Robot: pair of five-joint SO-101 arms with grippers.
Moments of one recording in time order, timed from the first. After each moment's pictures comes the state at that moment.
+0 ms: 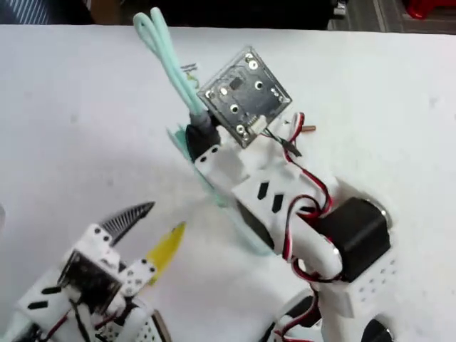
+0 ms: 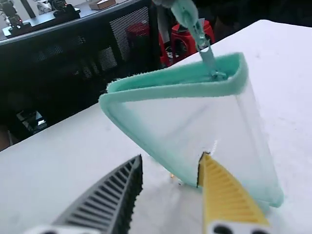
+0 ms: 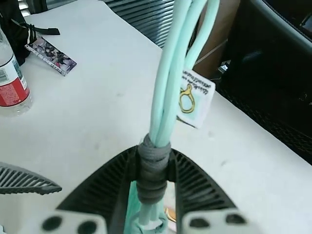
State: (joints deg) left arm 23.5 -104.7 51.0 80.9 -10.5; right arm -40.1 -30.1 -21.4 86.6 13.6
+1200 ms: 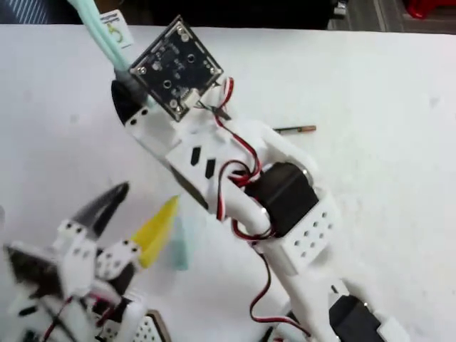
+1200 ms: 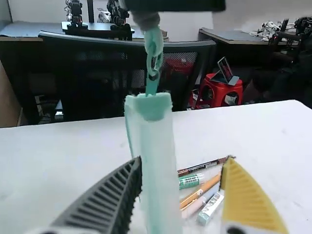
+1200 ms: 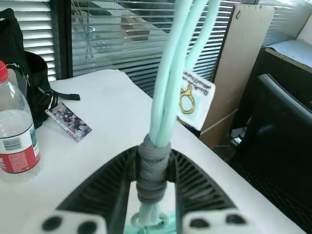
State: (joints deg) left arm 14.2 -104.7 51.4 72.0 6.1; right arm -47.1 -19.1 -21.2 60.3 13.2
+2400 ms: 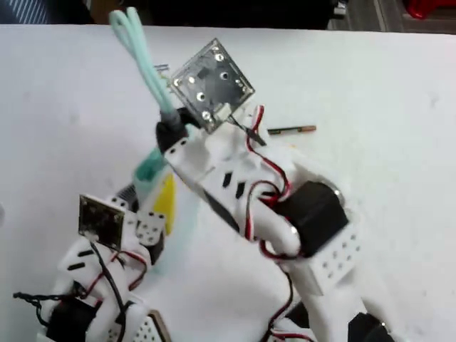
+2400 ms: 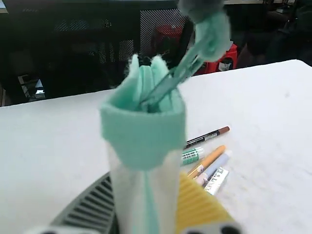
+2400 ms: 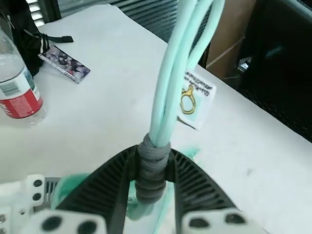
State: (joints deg) left arm 17.4 -104.7 72.4 58.5 3.9; right arm -43.0 -27.9 -10.5 74.2 8.5
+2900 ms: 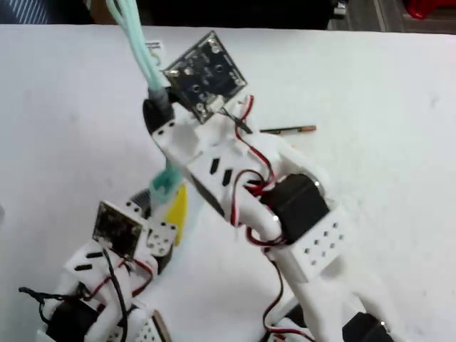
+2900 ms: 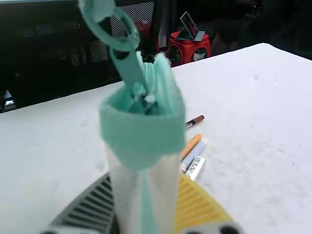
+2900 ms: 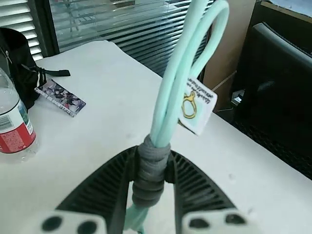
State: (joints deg) left arm 25.2 -104.7 72.6 60.4 1.8; right arm -42.6 -26.9 -6.2 59.6 8.5
